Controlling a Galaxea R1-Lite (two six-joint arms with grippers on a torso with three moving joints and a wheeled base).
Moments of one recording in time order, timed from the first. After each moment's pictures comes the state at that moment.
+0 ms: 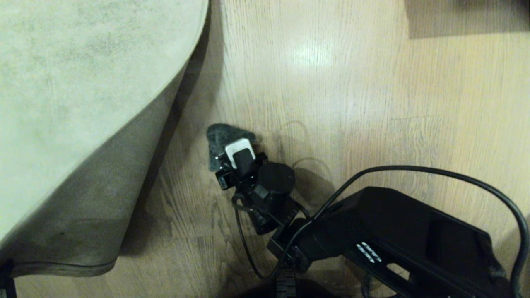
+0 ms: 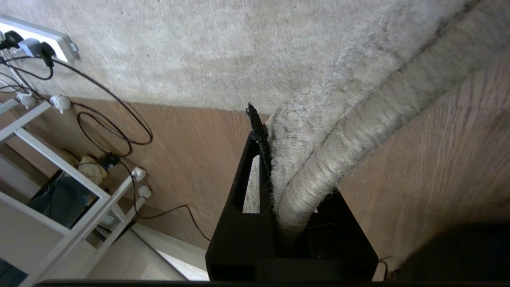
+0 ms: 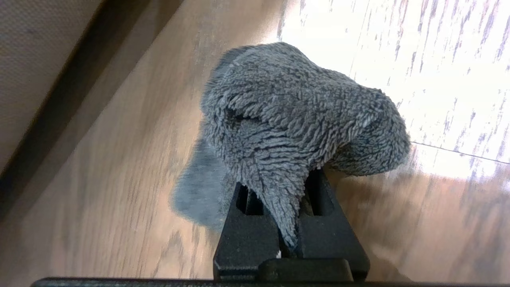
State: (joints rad) left arm 0.73 0.98 -0.07 -0.54 -0.26 0.35; right arm 0.95 2.49 -1.53 -1.30 -0.39 -0.33
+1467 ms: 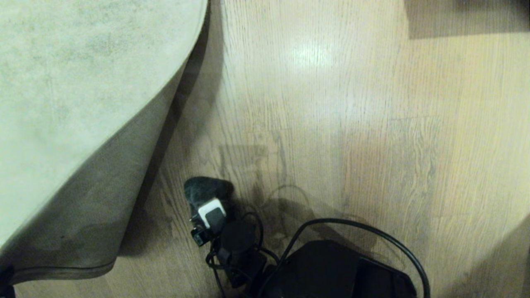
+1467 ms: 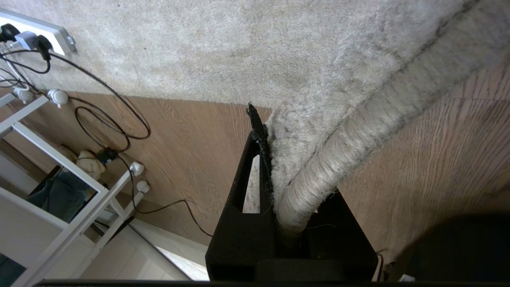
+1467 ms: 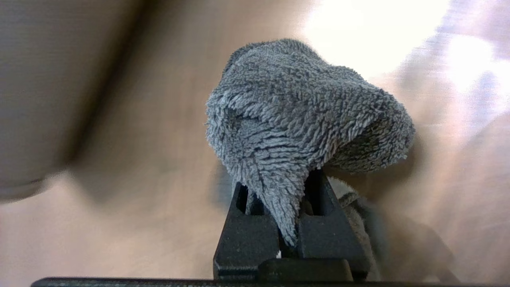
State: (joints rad) left arm 0.73 0.92 -0.08 -0.46 -0.26 0.35; right arm 1.04 2.80 -1.71 -1.27 -0.39 -0.21
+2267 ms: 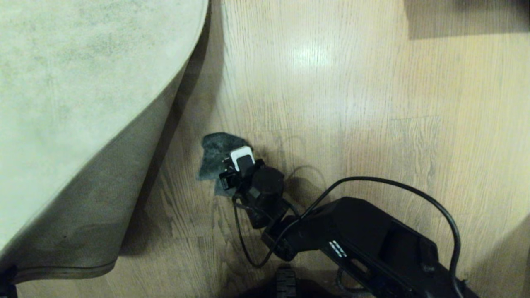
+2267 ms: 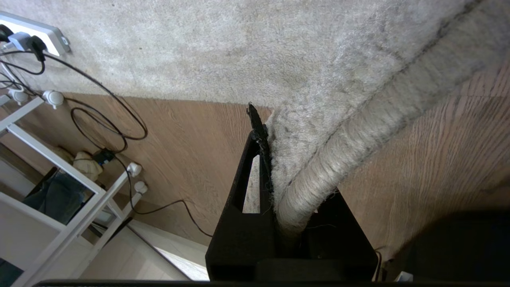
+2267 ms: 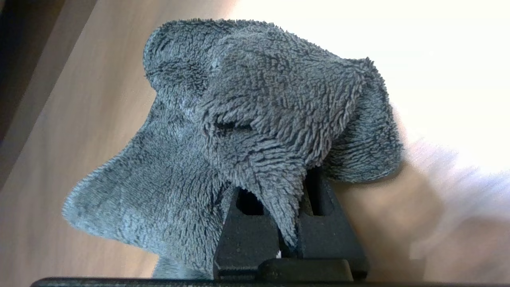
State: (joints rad) left arm 0.72 0.93 -0.08 -0.46 -0.26 0.35; right arm 0.85 2.70 -1.82 -1.22 -0.39 -0.25
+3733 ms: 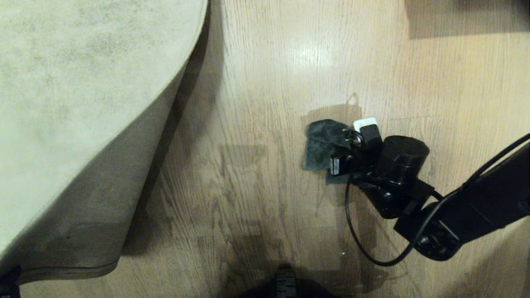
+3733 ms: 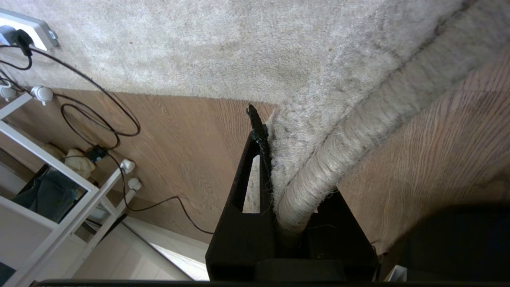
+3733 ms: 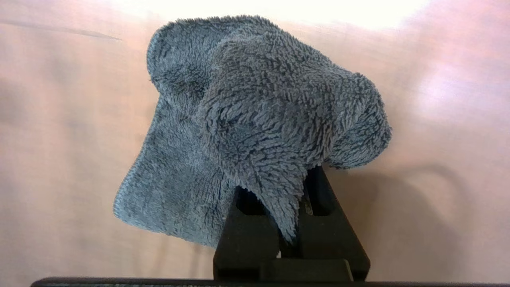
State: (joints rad) left arm 0.72 0.96 -0.08 -0.46 -0.27 0.35; right arm 0.54 1.99 -0.78 -1.27 -0.38 -0.20
